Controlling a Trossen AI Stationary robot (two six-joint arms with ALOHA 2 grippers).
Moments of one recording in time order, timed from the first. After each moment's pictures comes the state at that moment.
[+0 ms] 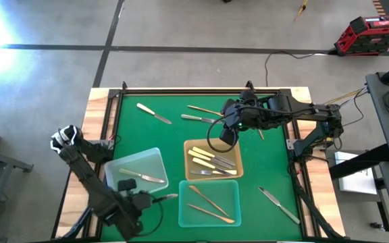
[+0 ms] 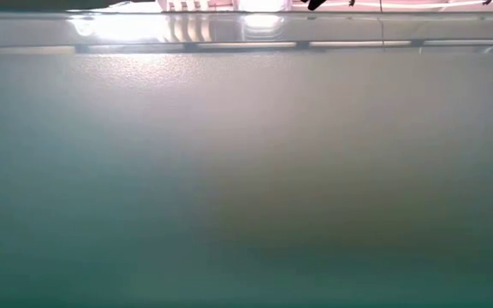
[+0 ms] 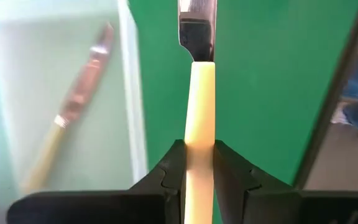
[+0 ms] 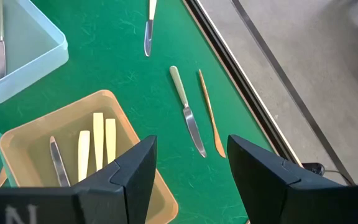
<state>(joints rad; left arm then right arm) -0.88 1.69 1.43 -1.22 -0.19 -1.15 0.07 1.63 1.98 -1.34 0.47 0.34</state>
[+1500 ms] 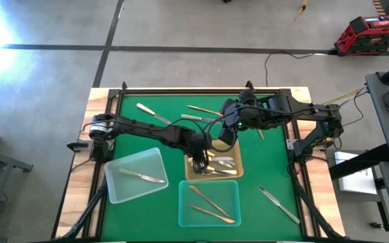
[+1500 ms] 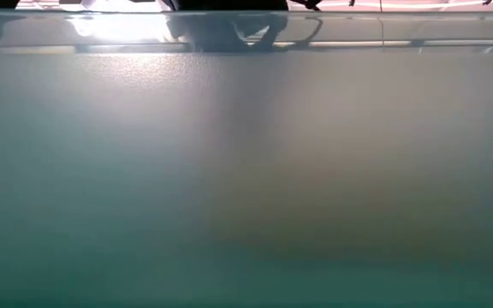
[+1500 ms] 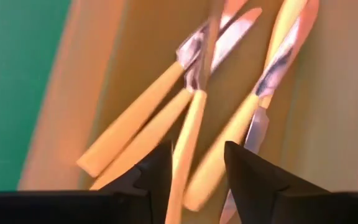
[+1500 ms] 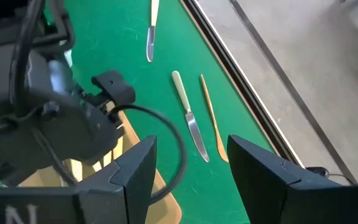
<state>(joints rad) -0.02 1.95 1.47 -0.62 -0.01 -0.35 0.07 1.63 1.98 -1.32 0.47 0.34</state>
